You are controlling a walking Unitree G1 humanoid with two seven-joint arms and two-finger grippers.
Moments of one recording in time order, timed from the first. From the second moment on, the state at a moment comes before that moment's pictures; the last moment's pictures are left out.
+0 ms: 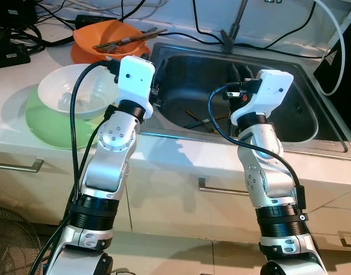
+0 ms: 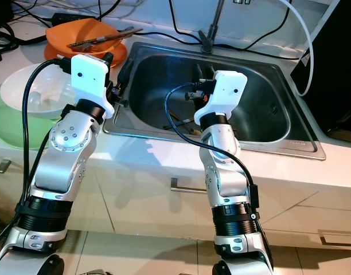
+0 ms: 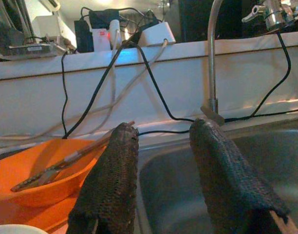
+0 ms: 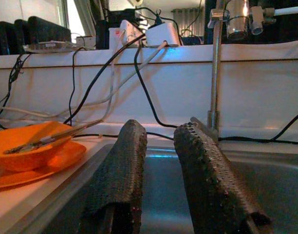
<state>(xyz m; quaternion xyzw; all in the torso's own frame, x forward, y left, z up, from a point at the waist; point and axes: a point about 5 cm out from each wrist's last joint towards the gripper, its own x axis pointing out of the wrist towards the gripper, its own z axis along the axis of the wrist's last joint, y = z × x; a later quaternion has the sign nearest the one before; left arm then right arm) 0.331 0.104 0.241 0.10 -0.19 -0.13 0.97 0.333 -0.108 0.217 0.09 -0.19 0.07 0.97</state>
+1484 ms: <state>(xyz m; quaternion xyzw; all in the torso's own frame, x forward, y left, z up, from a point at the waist) 0.331 0.105 0.242 0.09 -0.20 -0.13 0.97 0.333 -0.108 0.216 0.09 -0.19 0.07 0.97</state>
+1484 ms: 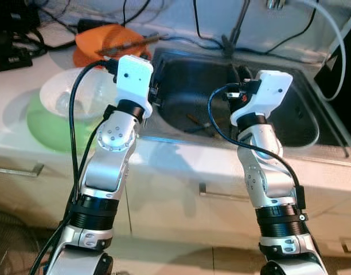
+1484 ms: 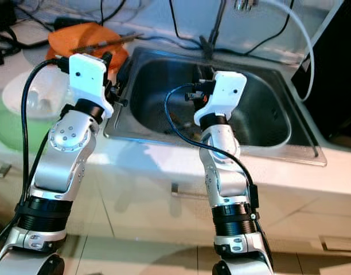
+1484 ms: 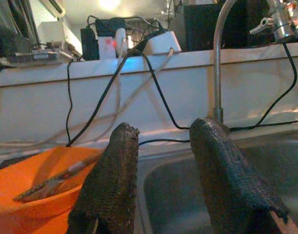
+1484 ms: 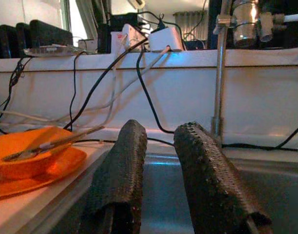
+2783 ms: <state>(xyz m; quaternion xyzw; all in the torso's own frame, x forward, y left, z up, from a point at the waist) 0.329 0.102 0.245 0.08 -0.21 -0.14 0.96 0.334 -0.105 0.209 0.08 -0.18 0.07 0.98</state>
